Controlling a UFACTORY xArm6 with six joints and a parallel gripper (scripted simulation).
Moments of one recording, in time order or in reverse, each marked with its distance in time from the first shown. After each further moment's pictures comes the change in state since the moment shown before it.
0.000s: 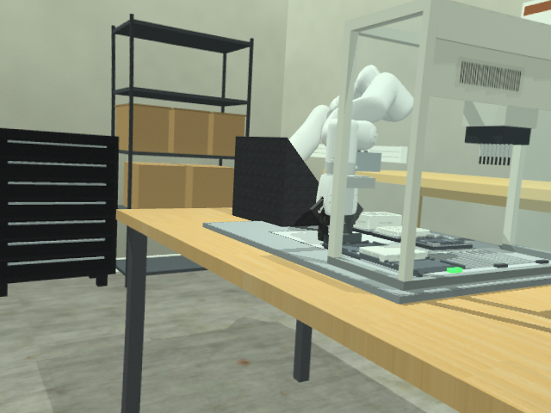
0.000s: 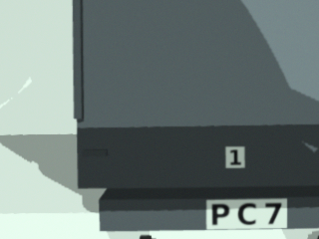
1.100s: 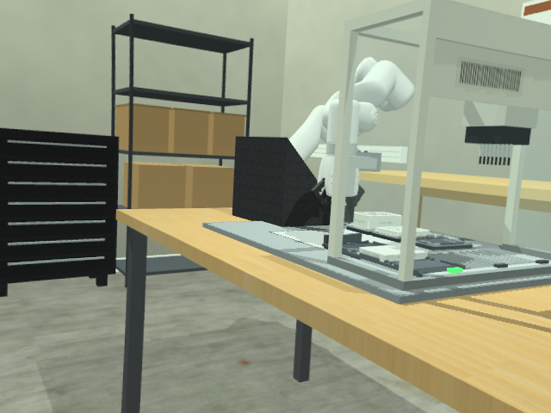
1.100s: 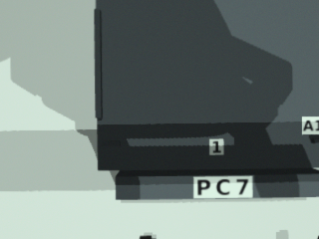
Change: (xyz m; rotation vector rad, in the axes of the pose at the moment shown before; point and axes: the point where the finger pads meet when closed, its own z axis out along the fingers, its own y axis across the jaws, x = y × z) arm 0.000 0.000 -0.046 0.000 0.000 0.000
